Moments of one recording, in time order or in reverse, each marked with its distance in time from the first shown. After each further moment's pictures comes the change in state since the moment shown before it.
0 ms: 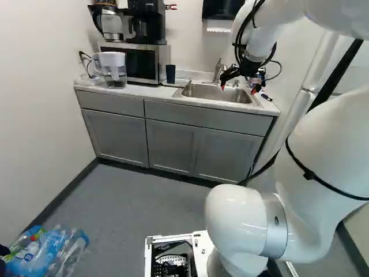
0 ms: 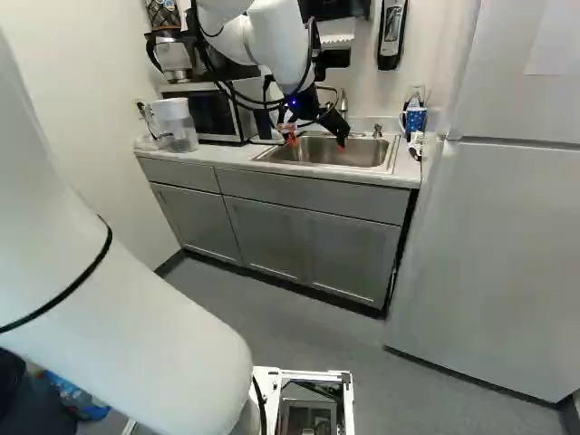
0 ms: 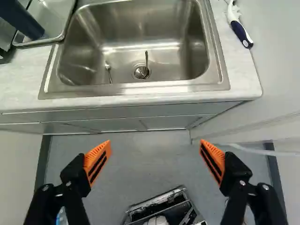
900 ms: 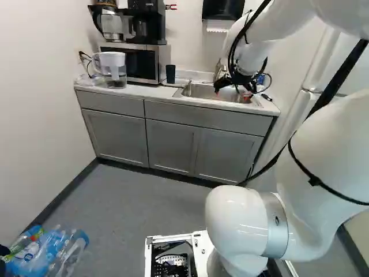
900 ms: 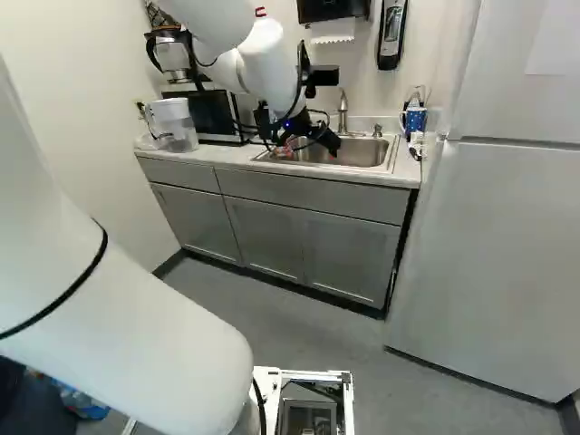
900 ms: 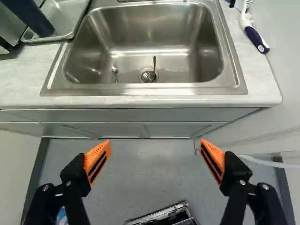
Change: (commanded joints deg) arm 2.9 1.3 8.6 -0.1 12.8 -0.3
